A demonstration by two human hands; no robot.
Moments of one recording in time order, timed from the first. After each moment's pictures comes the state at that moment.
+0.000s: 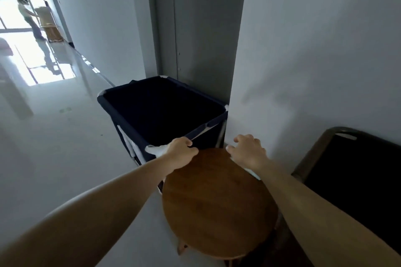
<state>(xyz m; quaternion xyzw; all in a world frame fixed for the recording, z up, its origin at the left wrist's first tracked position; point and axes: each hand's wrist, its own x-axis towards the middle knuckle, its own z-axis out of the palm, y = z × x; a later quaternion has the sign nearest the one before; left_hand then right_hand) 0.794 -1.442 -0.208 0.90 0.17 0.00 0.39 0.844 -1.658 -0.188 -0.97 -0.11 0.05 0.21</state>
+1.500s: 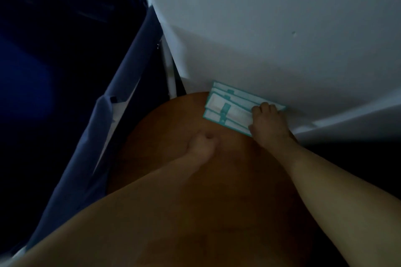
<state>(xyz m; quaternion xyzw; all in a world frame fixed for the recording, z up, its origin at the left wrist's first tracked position) 1.181 -1.539 -0.580 0.82 0.18 -0.34 0.43 1.196 -1.735 -0.597 -0.99 0.03 0.17 -0.02</state>
